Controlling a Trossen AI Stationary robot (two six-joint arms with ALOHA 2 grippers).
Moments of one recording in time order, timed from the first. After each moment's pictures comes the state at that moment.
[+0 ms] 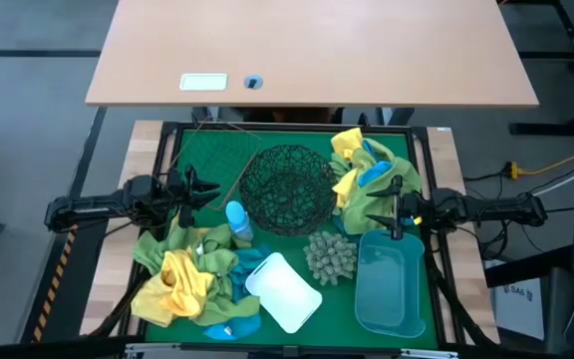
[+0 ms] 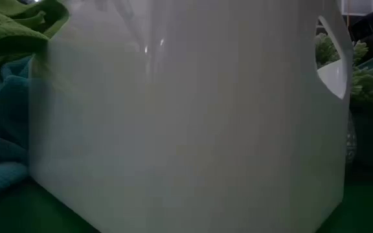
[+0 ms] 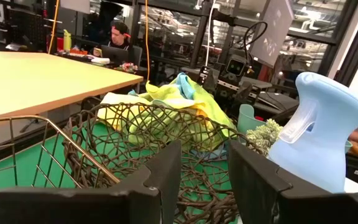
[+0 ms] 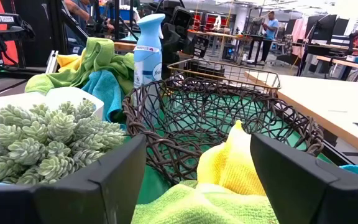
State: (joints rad) left arm 0.13 0.00 0.01 0.06 -0.07 -0.23; right arm 0.08 0.07 0.01 0.03 0.12 -0.11
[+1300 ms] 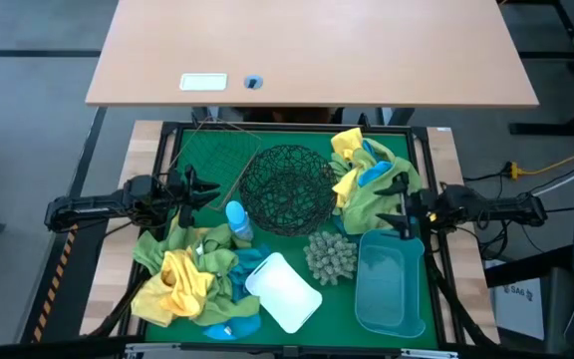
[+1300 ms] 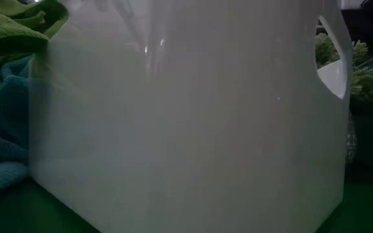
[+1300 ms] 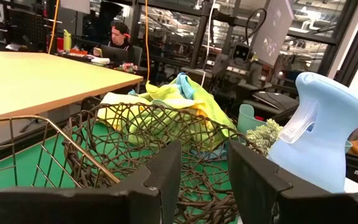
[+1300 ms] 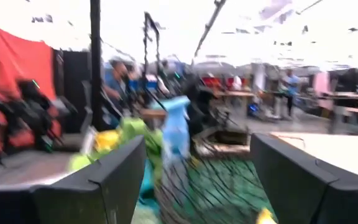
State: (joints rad) left arm 0.13 0.00 0.01 0.06 -0.07 -0.23; right arm 0.08 0.07 0.01 0.34 -0.01 -0.03
